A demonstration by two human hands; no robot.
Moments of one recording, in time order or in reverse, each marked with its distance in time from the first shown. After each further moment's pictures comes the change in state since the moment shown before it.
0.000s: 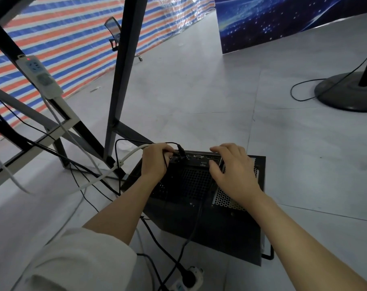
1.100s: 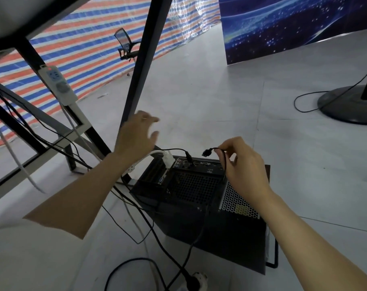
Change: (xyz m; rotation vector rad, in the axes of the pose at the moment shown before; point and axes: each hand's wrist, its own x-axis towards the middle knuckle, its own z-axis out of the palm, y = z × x) left_hand 0.034 0.008 -0.099 0.412 0.071 0.373; right_hand 0.008 -0.026 -0.027 0.213 0.281 -0.171
